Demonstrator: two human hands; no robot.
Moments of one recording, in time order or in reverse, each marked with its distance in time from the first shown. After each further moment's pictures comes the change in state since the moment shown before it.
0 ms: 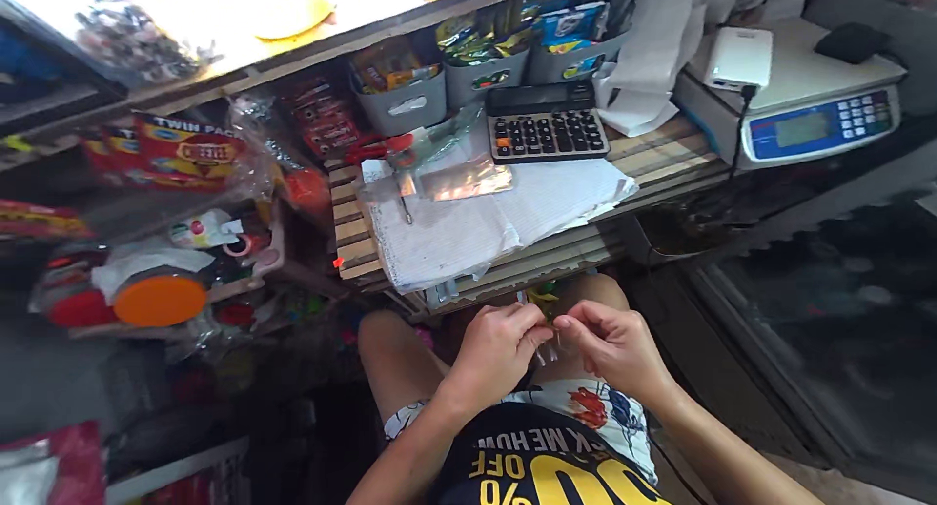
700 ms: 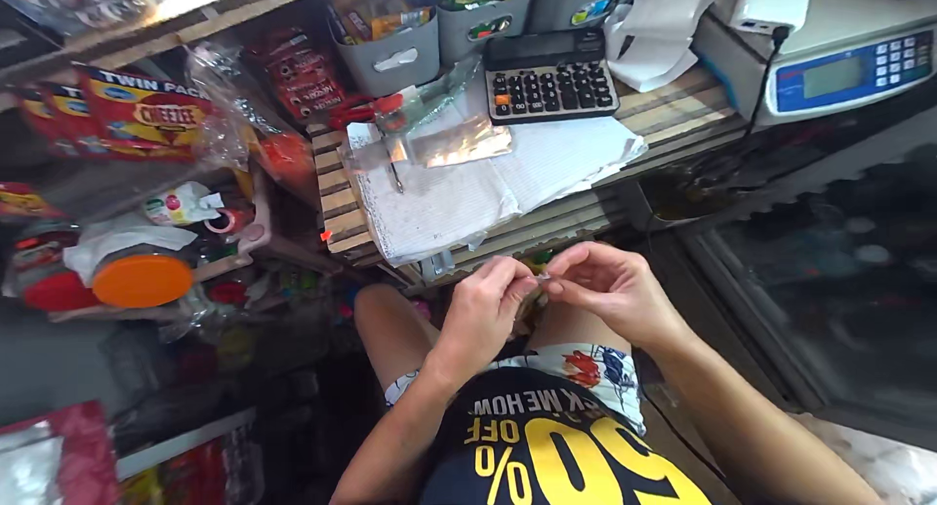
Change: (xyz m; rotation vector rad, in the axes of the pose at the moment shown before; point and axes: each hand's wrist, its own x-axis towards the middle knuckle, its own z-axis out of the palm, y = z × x) left_hand 0.000 0.007 -0.012 -0.102 0.166 -0.047; right_hand 0.021 -0.009 -0.008 0.346 -0.136 -0.002
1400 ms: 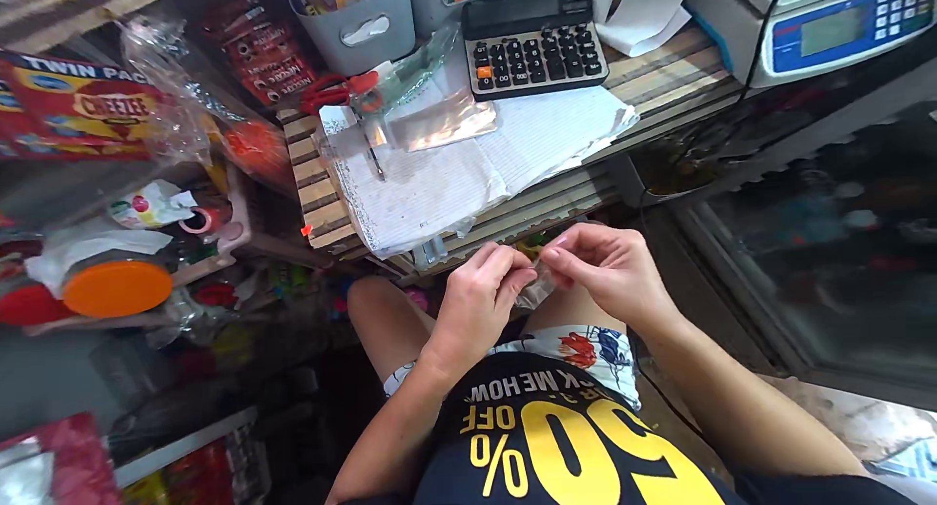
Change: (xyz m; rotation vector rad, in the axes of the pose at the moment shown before) left_hand 0.002 -0.001 0.004 0.020 0.011 0.044; right_hand 0.001 -0.002 0.006 -0.141 0.146 0.032
